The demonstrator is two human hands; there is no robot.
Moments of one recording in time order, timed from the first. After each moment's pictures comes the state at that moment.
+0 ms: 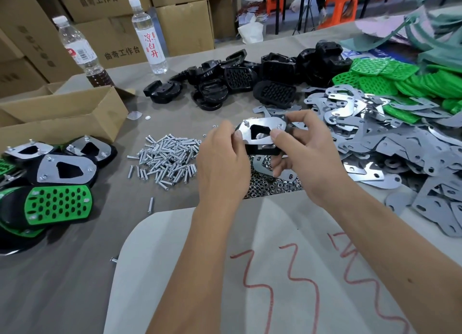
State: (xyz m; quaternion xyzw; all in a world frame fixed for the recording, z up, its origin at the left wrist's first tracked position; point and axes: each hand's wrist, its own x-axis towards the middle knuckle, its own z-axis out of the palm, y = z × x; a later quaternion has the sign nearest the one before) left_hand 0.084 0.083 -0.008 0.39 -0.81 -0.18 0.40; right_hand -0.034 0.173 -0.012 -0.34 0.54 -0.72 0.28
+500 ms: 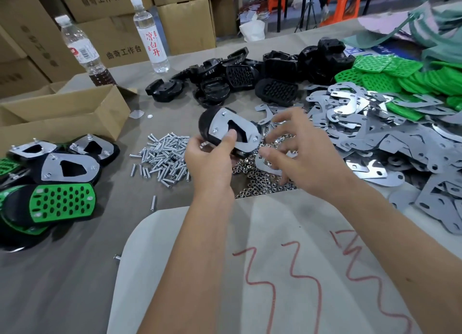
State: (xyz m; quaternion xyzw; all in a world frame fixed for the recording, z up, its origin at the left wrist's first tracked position) left_hand 0.084 0.081 -0.004 0.44 -0.40 -0.66 0.46; right_hand -0.045 0.178 -0.012 -0.52 0.67 -0.51 0.15
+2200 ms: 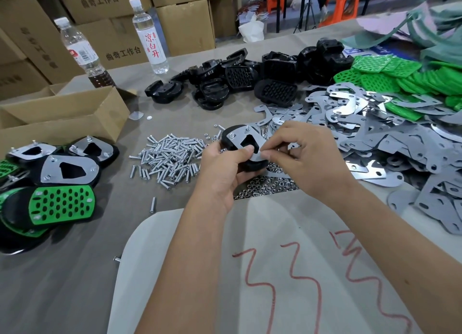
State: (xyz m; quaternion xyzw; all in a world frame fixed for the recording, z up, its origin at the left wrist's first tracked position) left_hand 0.087 0.078 -0.011 0.35 -0.46 -0.75 0.32; right_hand -0.045 0.179 -0.014 -0.57 0.64 -0.51 0.06
